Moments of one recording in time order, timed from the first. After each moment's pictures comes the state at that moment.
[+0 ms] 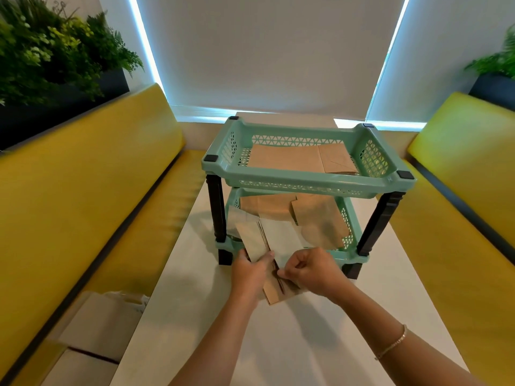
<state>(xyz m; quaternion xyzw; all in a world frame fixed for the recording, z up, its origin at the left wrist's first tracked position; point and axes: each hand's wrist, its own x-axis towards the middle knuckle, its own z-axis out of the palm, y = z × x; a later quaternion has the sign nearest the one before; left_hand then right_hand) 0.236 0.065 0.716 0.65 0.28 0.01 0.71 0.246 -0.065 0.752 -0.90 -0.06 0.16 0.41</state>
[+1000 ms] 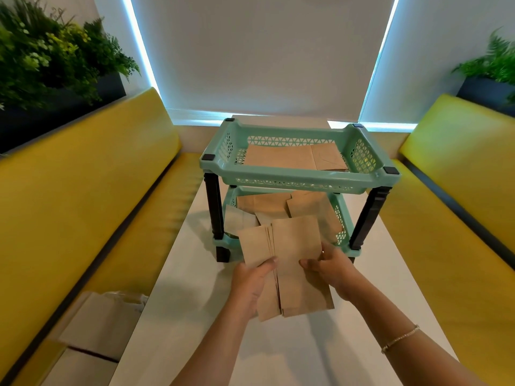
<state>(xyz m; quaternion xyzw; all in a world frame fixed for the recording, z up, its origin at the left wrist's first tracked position) 0.210 0.058 0.720 0.59 0.23 -0.02 0.77 0.242 -0.096 0.738 -0.79 0.09 0.16 0.58</state>
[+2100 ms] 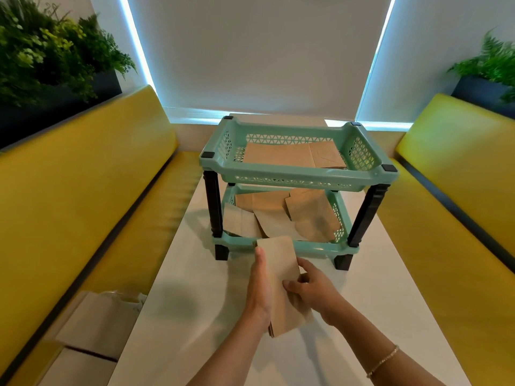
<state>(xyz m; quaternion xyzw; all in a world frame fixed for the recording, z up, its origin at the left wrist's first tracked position) 0.195 0.037 0.711 0.54 0.21 -0.12 0.80 0.214 -0.071 0.716 -0.82 0.08 0.23 0.51</state>
